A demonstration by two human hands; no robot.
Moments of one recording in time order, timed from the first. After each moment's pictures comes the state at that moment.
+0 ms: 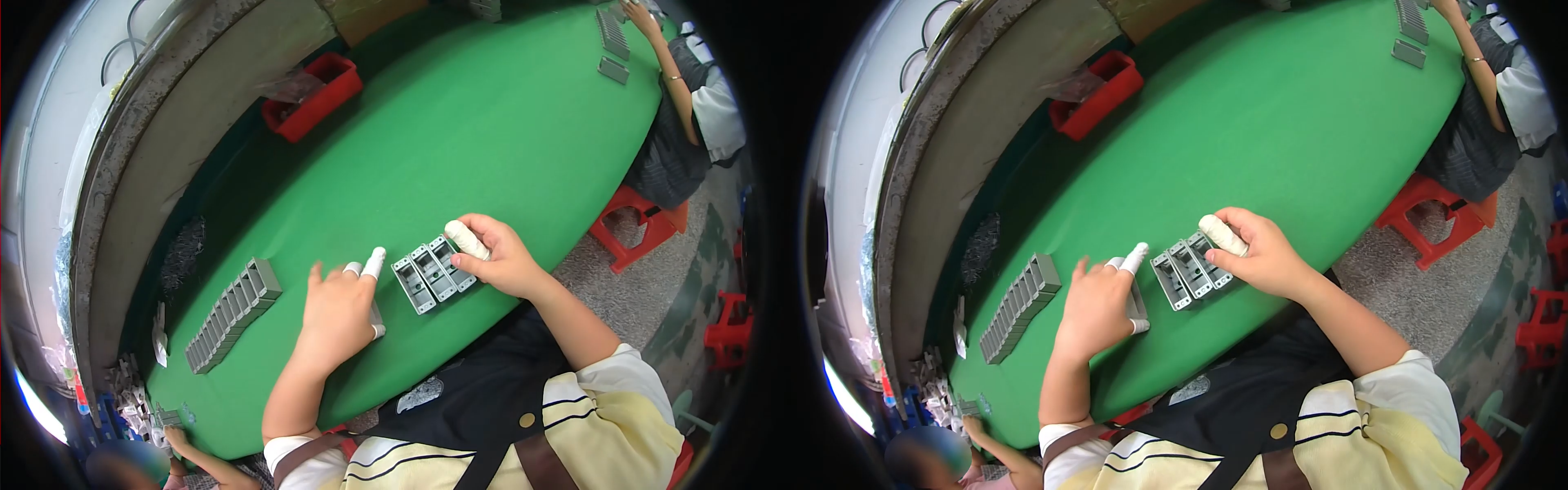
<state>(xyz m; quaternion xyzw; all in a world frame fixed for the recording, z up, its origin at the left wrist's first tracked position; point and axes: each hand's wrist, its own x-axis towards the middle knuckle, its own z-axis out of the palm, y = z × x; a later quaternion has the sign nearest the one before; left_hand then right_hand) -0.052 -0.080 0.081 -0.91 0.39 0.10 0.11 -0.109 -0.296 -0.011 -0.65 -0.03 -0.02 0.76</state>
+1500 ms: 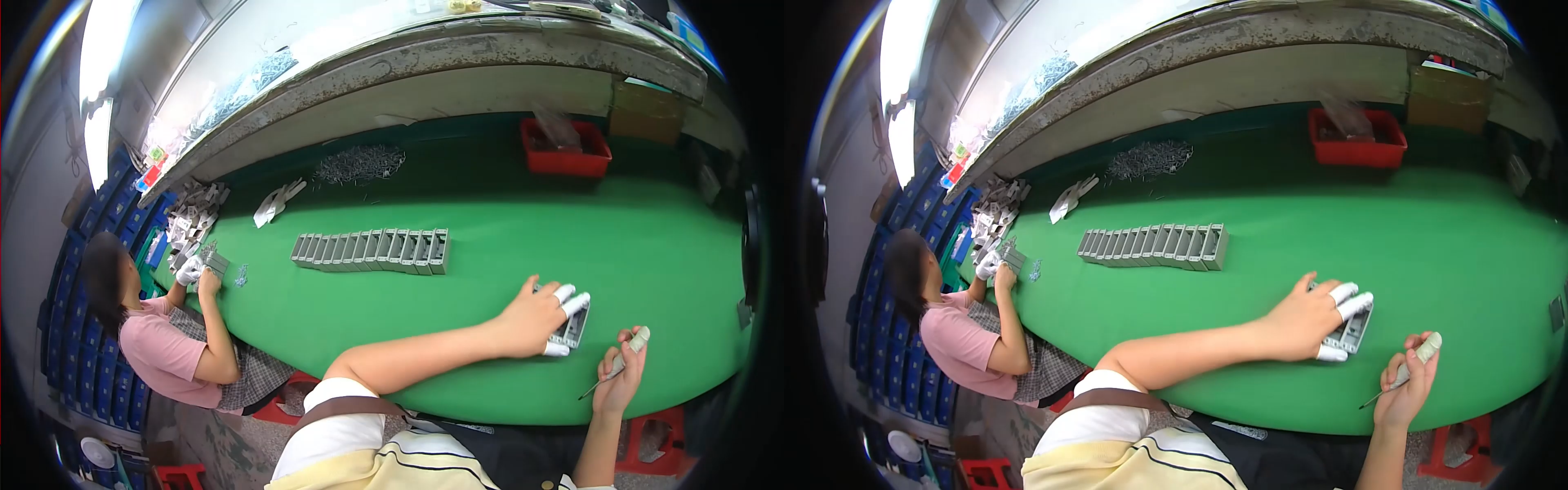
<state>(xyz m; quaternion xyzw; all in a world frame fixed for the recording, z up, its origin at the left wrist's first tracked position) -0.025 -0.099 0.040 -0.90 0.41 -0.01 -0.15 -0.098 -0.288 0.003 -0.44 0.09 -0.16 0.88</state>
